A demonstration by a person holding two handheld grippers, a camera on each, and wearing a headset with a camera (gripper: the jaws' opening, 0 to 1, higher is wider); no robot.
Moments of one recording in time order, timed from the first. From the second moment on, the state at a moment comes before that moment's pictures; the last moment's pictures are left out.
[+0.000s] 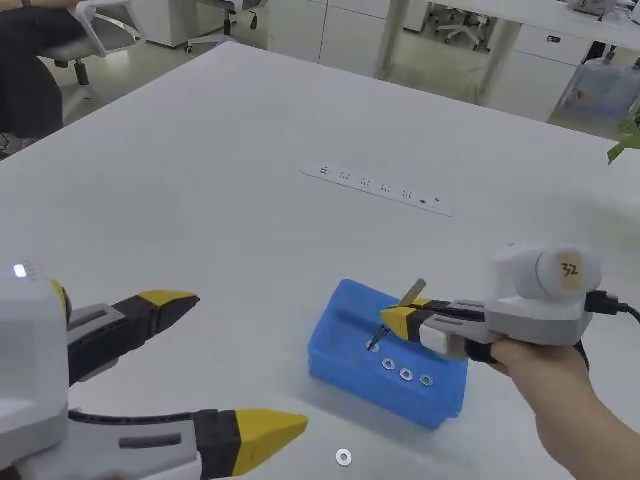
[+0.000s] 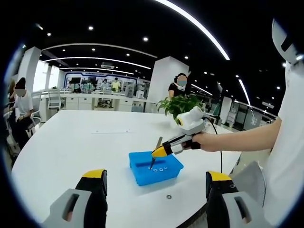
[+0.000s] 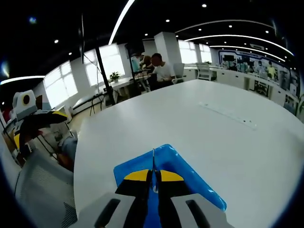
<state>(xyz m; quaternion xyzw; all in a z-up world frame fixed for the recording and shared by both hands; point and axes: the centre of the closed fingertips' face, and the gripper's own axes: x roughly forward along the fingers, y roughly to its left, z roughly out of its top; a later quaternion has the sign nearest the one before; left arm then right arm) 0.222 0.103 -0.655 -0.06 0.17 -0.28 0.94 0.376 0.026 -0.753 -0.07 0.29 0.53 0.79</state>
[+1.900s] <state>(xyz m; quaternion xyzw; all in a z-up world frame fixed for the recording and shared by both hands) 0.222 0.104 -0.661 -0.05 0.18 -0.29 0.94 0.254 0.024 -0.769 -0.10 0.32 0.62 0.71</state>
